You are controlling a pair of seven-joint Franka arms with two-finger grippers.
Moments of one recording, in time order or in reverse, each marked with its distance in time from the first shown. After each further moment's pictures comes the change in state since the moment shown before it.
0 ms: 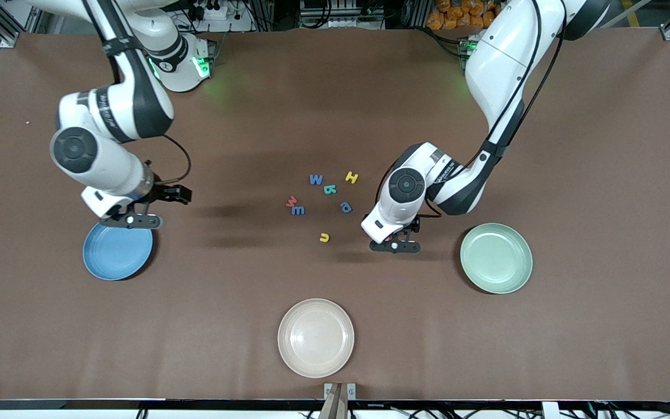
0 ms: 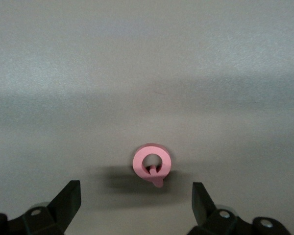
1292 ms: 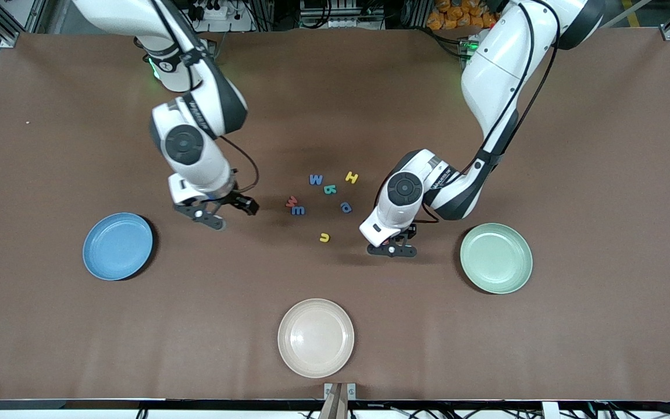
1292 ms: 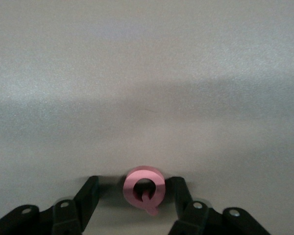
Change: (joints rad) left arm -0.002 0.045 0.002 0.022 0.033 0.069 0.000; right arm 0.262 0.152 0.004 0.024 0.006 0.226 0.612
